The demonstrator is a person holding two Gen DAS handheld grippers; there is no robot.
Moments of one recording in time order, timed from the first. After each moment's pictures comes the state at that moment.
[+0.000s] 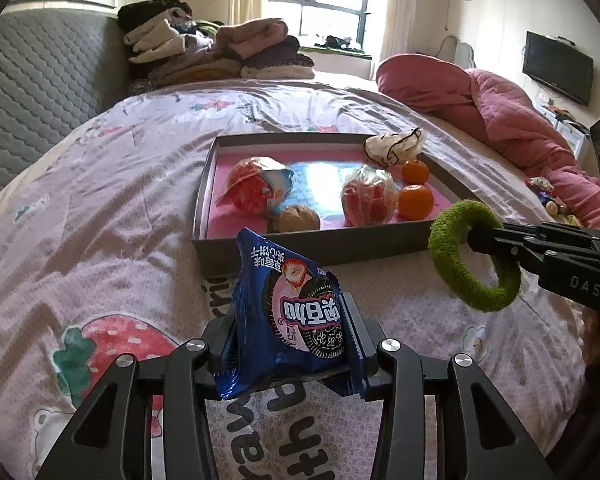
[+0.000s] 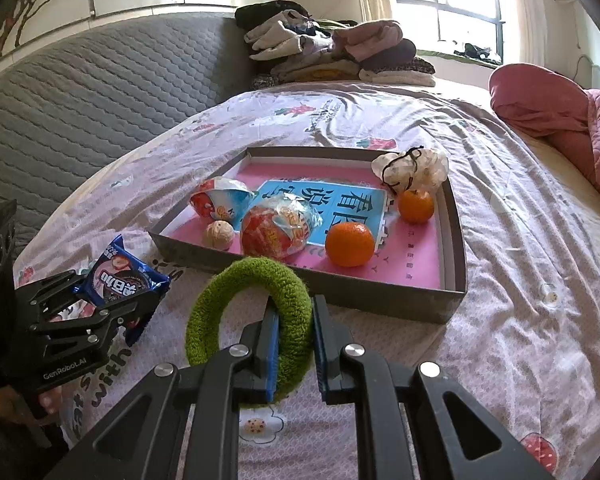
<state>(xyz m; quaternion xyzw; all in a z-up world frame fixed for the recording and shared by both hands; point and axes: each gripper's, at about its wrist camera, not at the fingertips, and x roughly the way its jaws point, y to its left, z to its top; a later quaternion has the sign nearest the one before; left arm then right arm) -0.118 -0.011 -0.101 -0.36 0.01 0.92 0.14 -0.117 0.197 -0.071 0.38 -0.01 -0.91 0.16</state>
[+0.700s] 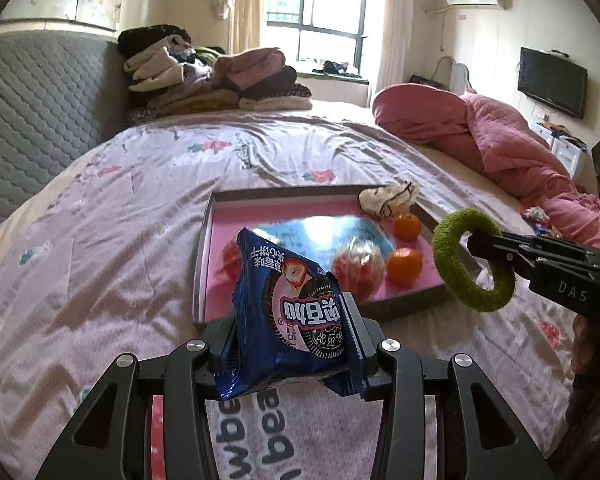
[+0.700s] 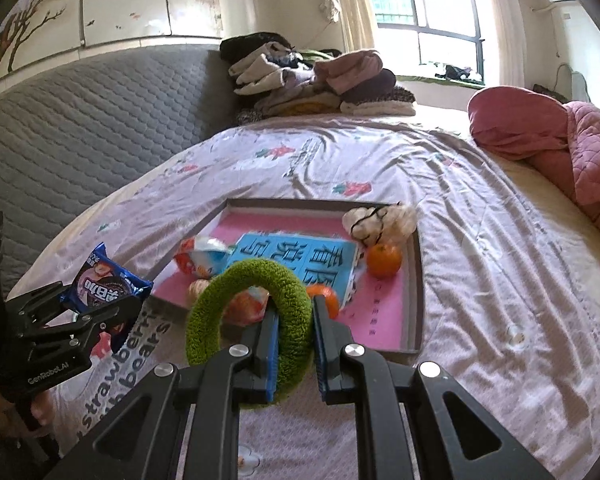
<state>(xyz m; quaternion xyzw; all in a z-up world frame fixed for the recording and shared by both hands) -0.139 -0.002 -0.056 -0.31 0.01 0.94 0.15 -0.133 0.219 -0.037 0.32 -0.02 -0.94 0.12</state>
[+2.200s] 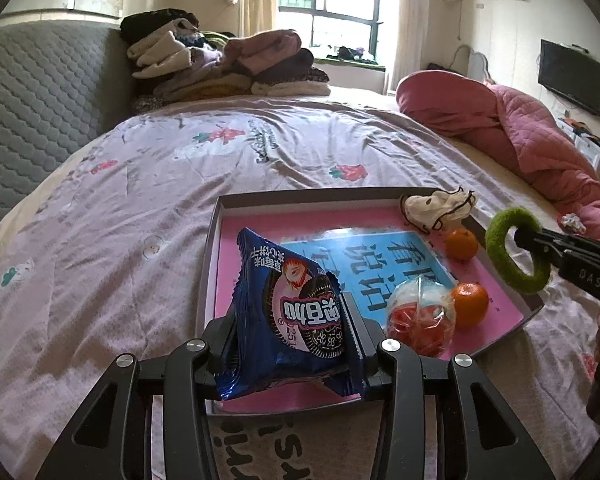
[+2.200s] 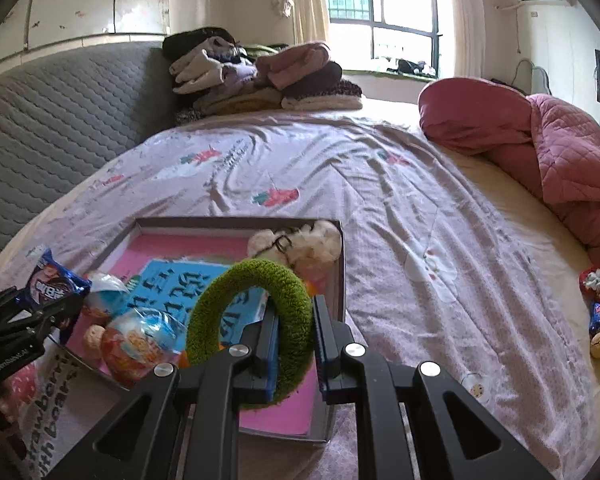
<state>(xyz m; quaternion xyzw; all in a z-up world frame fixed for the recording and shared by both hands) -0.226 0.004 -0.081 -0.35 0.02 0.93 0.12 -0.207 0.259 -0.060 0.35 -0.01 -0.94 0.03</state>
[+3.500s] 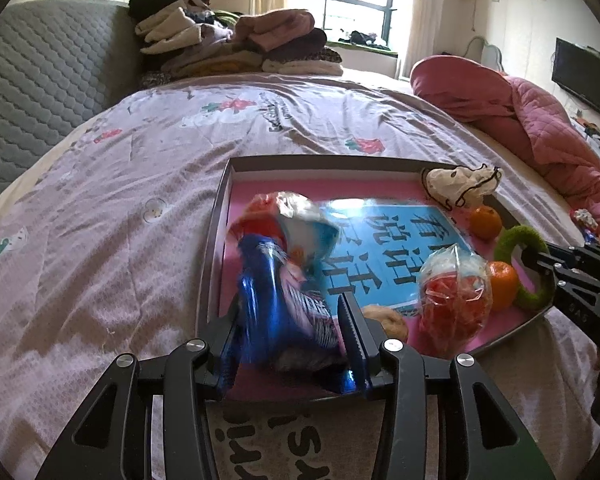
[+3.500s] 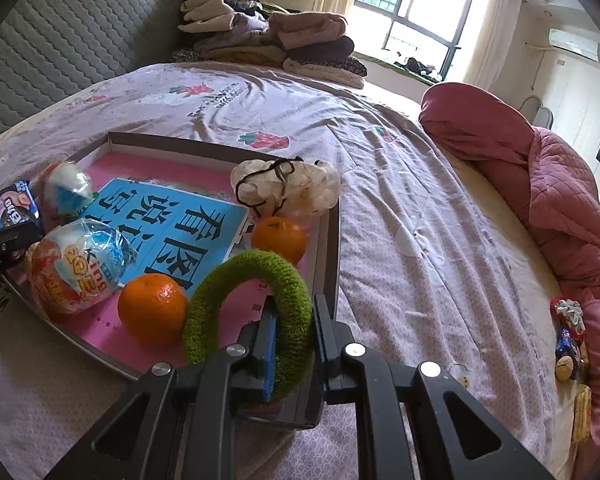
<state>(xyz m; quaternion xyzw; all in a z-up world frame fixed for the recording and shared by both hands) -0.234 -0.004 -0.111 -0.38 0.01 0.92 0.10 -0.211 0.237 -0.097 0.39 0.12 -0.91 -0.01</state>
